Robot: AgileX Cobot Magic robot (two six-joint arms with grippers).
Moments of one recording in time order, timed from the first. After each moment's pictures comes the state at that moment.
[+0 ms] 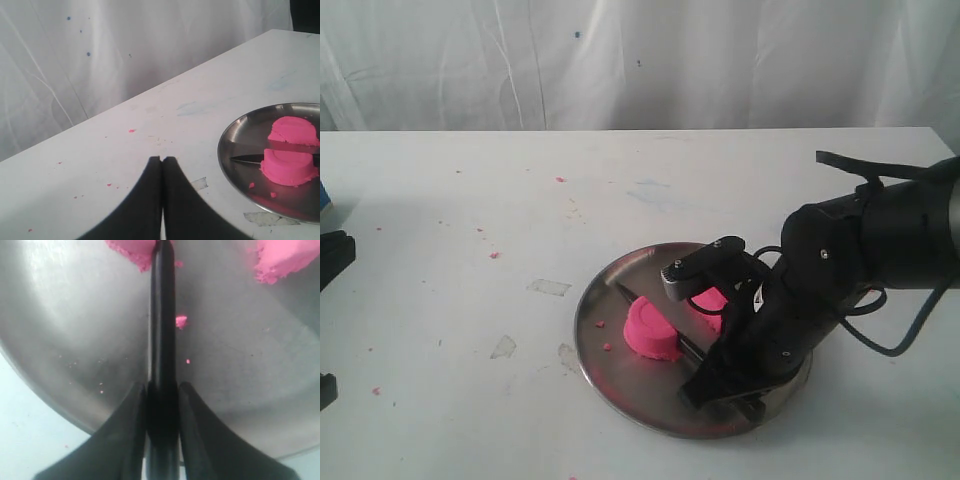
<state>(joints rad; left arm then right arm) -0.23 0.60 -0.20 0.68 -0.25 -0.42 0.59 1.68 -0.85 0.16 0.57 -0.19</state>
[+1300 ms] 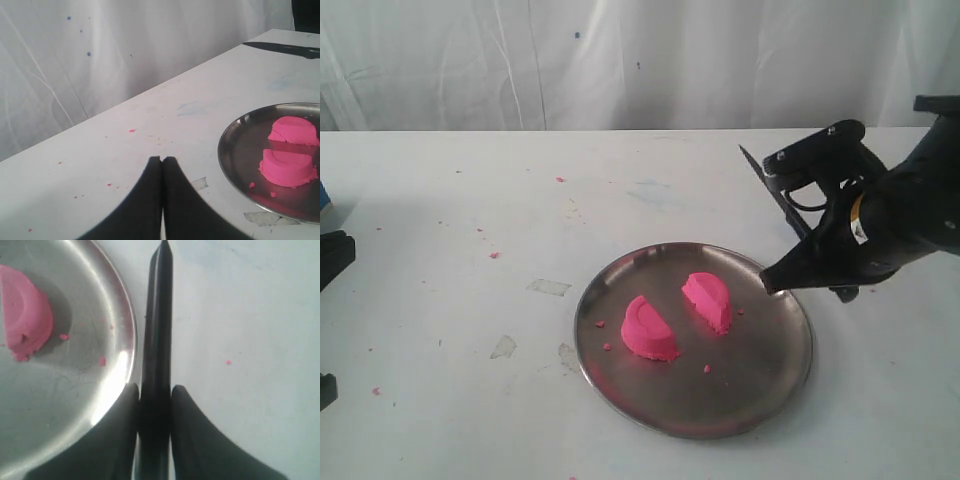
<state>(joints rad) -0.23 0.60 -0.20 0.68 -0.25 -0.42 0.45 1.48 -0.86 -0.53 0.55 0.45</state>
